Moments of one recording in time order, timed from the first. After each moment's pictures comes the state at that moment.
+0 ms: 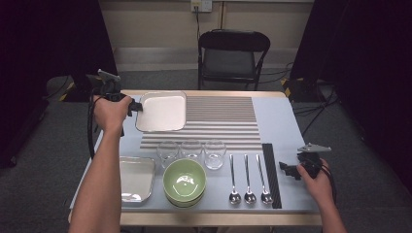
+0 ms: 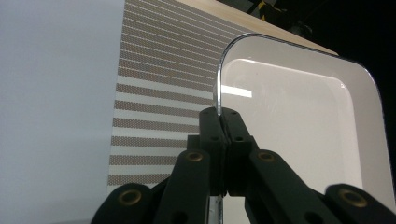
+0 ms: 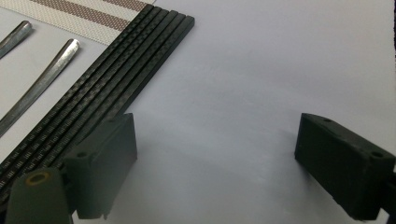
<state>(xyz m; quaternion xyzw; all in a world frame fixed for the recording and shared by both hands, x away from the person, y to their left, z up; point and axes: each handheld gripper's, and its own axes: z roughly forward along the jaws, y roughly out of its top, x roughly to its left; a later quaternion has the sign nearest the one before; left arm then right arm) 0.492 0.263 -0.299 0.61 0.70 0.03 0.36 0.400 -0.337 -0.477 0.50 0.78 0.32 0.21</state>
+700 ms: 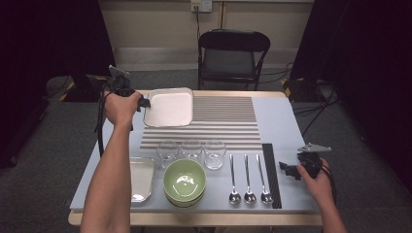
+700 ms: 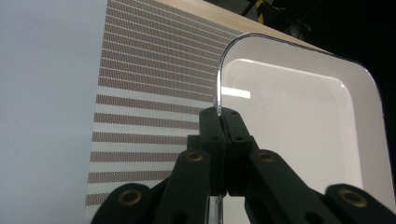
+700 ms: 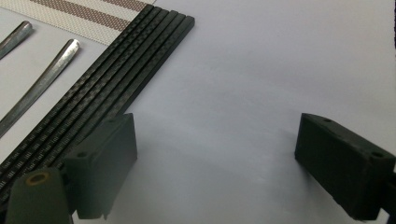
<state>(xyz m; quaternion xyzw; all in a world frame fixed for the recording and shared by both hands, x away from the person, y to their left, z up) 0.512 0.244 -0.300 0.61 0.70 0.02 0.36 0.400 -0.337 -0.477 0.50 0.78 0.32 0.21</state>
